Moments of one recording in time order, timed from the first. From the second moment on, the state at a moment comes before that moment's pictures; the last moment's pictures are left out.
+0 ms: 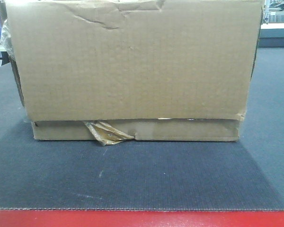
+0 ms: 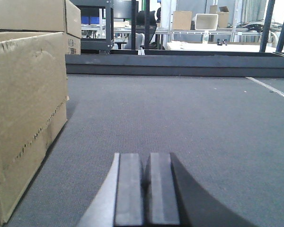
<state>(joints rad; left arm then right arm) 0.04 0.01 0.00 0.06 0.07 0.00 -0.02 0.01 0.00 0.08 0.06 -0.06</state>
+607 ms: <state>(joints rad) 0.04 0.01 0.00 0.06 0.07 0.00 -0.02 0.00 0.00 0.08 0.06 -0.06</state>
